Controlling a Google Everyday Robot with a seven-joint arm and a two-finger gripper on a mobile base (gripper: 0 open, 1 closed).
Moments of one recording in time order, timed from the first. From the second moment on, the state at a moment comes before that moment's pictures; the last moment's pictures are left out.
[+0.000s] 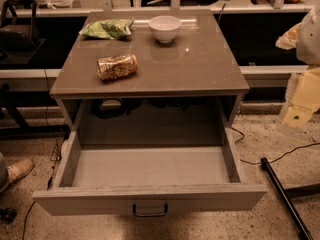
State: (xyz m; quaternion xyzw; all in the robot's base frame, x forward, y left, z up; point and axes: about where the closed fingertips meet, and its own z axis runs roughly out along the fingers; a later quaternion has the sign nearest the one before) arm 0.438 -0.216 0.977 -0.60 0.78 -0.04 0.16
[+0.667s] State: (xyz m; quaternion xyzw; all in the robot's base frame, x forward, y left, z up) arm 0.444 -0.213 0.978 -0.60 0.78 -0.03 0.18
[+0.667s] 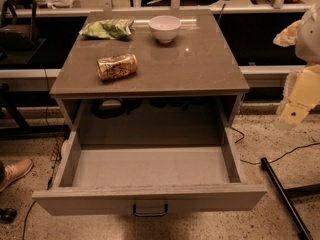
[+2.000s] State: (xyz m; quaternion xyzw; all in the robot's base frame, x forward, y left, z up) arm 0.561 -0.009 0.994 -0.69 0.65 0.08 0.31
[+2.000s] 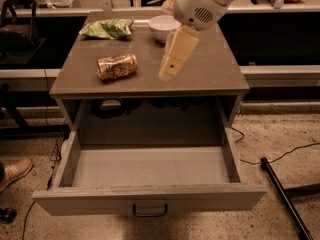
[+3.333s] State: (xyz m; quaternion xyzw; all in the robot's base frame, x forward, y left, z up) arm 0.665 0.045 0.910 -0.73 0.64 0.02 0.24
